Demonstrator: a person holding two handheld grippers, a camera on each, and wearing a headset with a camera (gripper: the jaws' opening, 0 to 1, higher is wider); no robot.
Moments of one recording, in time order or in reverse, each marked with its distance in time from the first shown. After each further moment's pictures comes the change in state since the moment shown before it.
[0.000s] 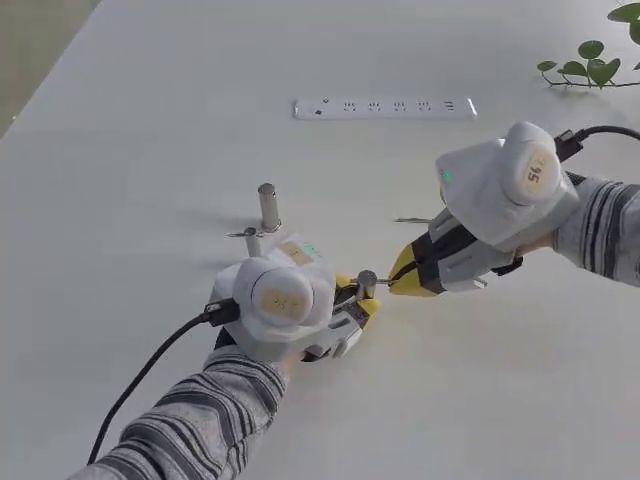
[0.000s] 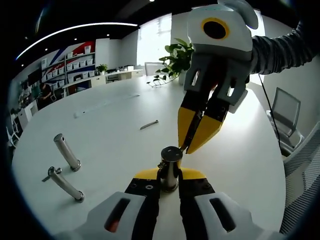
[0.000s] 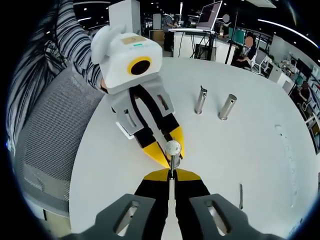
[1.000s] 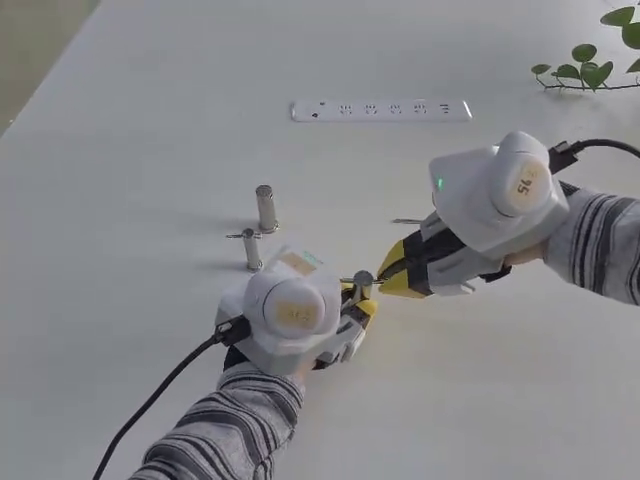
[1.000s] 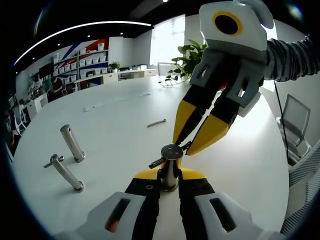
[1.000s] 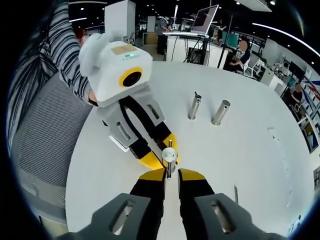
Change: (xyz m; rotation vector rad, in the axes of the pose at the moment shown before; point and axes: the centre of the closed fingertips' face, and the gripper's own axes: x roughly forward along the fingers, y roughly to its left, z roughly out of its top) left arm 0.001 0.002 -0.002 -0.058 -0.009 0.094; right arm -0.004 -0.006 0.007 0.002 -0.046 -0.085
